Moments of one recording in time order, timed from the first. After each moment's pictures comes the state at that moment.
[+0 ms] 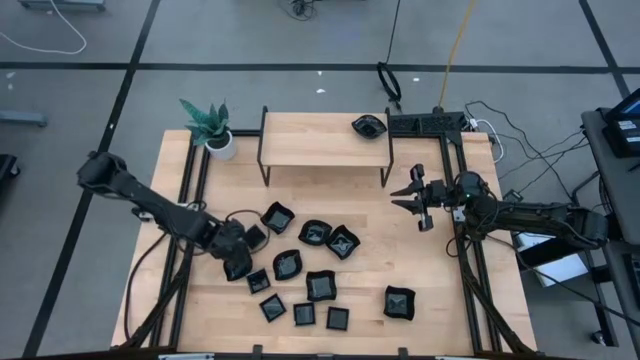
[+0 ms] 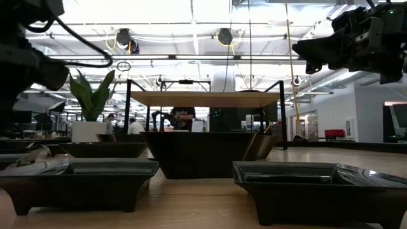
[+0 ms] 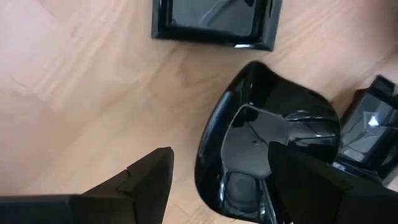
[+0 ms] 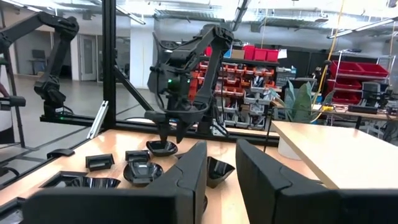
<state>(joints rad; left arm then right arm) -0.45 1.20 0.58 -0.76 0.03 -1.33 -0.44 0.71 0.02 0.89 -0.55 0.01</state>
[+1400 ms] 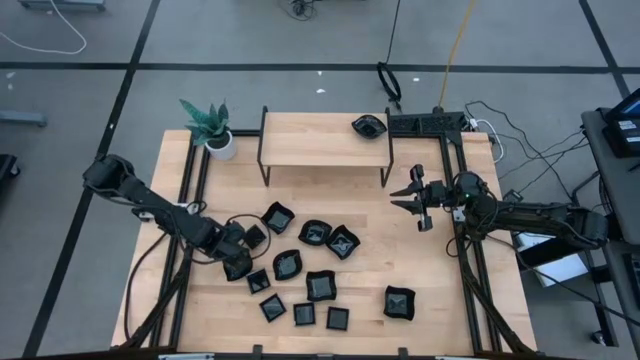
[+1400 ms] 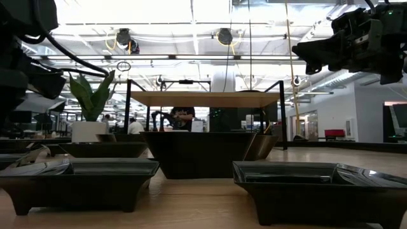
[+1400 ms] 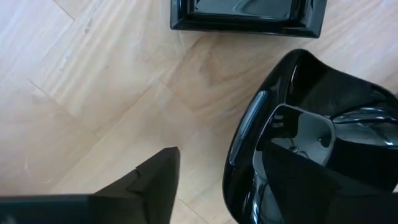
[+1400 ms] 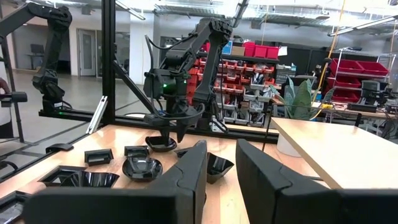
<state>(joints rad) -0.48 1.29 0.58 -0.80 0.01 -1.30 -0.44 0.71 0.02 0.87 -0.55 -0.01</state>
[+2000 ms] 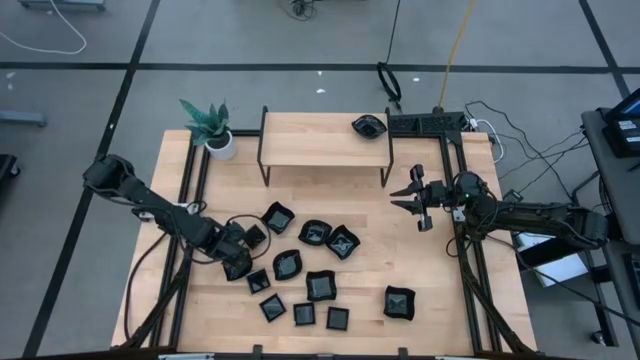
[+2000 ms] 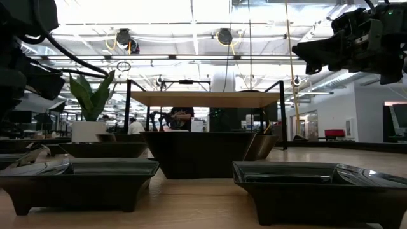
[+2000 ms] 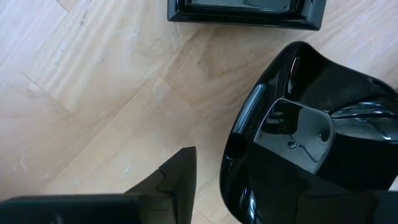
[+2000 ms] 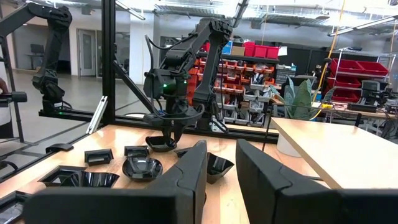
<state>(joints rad) -0.48 1.29 0.58 -0.80 0.03 -1.30 -0.44 0.71 0.02 0.87 -0.55 -0.01</state>
